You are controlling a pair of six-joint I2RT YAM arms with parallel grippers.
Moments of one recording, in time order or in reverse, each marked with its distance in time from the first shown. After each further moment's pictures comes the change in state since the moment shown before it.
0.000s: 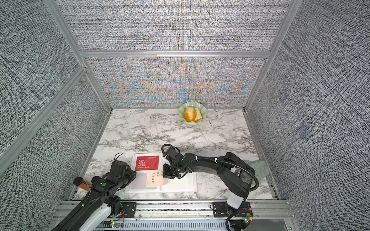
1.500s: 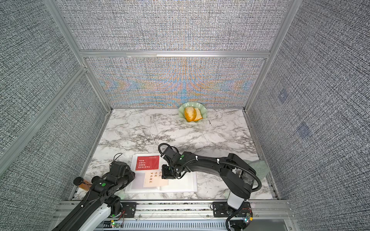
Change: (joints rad) left arm 0.000 -0.008 0.011 -0.045 -0.033 0.000; right arm 0.013 -0.056 0.032 -0.163 0.044 -0.086
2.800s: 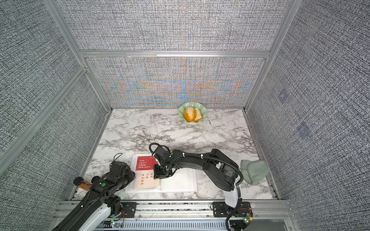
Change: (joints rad) left arm -0.005 -0.005 0.000 0.000 -0.008 0.000; right arm 0.030 0.251 0.220 0.011 -0.090 -0.039
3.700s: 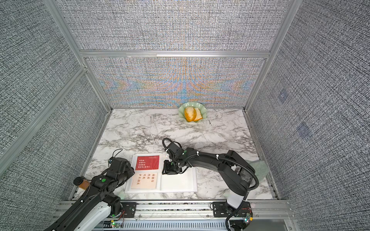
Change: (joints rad) left arm -0.001 0.112 0.095 -0.023 -0.107 0.019; right arm -0.143 -0.243 -0.236 0.025 0.004 -0.051
